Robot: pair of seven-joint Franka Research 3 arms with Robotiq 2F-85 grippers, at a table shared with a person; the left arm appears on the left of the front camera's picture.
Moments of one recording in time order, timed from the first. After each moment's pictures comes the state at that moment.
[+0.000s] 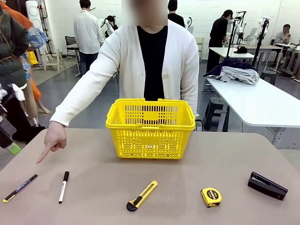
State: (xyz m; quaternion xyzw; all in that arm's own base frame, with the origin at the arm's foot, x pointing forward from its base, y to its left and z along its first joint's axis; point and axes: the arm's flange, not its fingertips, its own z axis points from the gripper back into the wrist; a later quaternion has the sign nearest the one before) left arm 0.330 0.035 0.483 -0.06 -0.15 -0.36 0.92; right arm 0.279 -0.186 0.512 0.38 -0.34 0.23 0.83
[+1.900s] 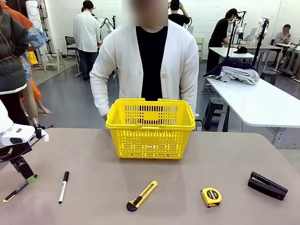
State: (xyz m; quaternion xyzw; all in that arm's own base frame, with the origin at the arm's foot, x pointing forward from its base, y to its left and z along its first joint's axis) left arm 0.405 0.053 0.316 -0.03 -0.06 -0.34 0.94; right arm 0.279 -0.186 0.512 0.38 -0.34 0.23 0.83
